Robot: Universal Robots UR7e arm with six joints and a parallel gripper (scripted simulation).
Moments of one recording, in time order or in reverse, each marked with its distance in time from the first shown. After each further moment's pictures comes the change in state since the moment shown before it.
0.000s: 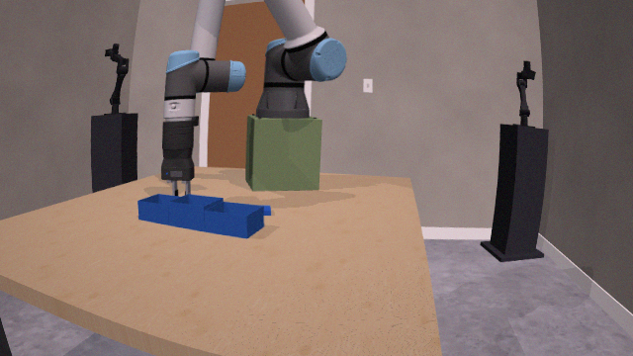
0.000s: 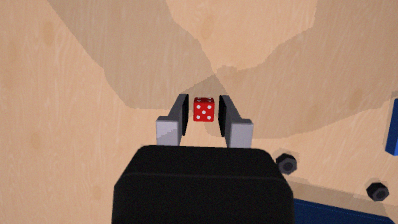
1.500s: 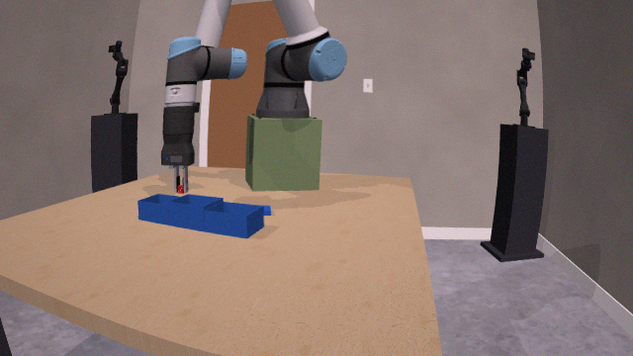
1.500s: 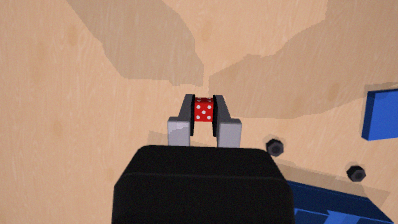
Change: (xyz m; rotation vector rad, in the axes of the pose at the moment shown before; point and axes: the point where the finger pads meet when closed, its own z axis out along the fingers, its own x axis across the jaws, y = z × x) arm 0.000 0.000 -0.032 -0.001 -0.001 0.000
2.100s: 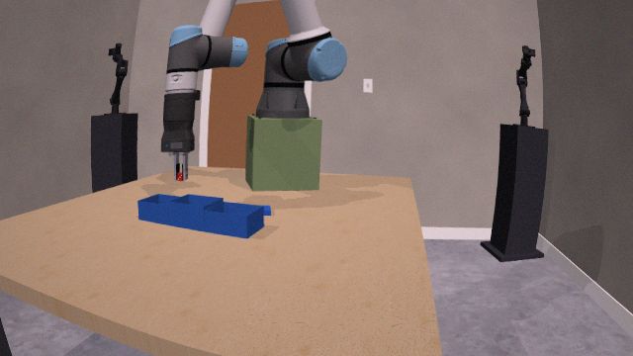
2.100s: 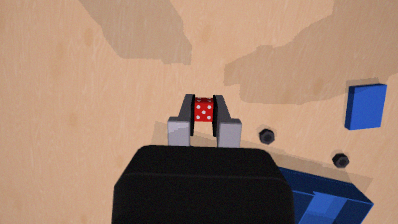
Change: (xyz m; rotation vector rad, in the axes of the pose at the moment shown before) arm 0.000 0.000 -0.028 0.001 0.001 0.000
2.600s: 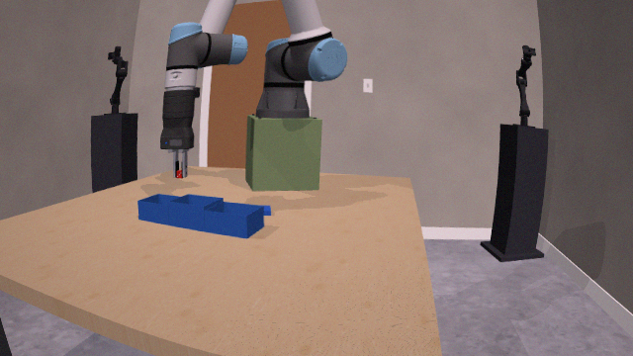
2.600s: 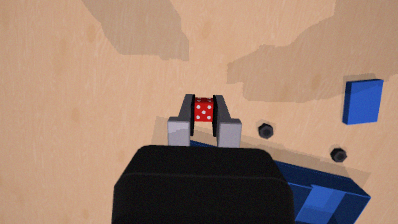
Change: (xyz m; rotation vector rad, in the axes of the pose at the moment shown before) arm 0.000 0.004 -0.006 0.000 0.000 0.000
